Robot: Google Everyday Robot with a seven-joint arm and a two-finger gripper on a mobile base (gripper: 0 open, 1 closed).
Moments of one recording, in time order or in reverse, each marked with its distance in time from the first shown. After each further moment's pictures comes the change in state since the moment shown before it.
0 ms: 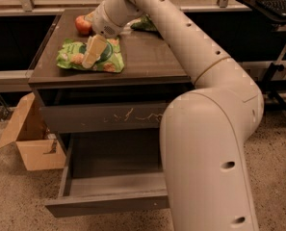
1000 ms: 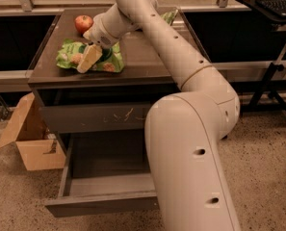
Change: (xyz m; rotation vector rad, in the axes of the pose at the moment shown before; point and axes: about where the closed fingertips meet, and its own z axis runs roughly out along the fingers) arm 0.026 -0.004 0.050 -0.052 -0.027 0.124
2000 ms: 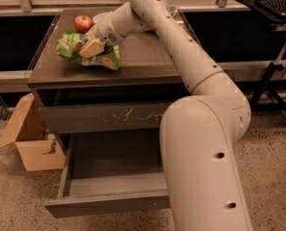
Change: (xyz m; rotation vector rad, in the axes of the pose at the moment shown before) arm -0.014 0.000 -0.023 0.013 -0.150 0.004
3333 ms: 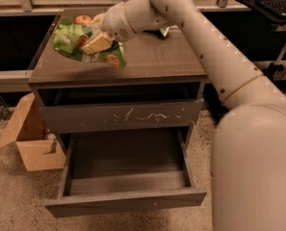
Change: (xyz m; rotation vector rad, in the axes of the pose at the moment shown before) arm -0.045 0.054 -0.060 -0.017 -0.136 -0.115
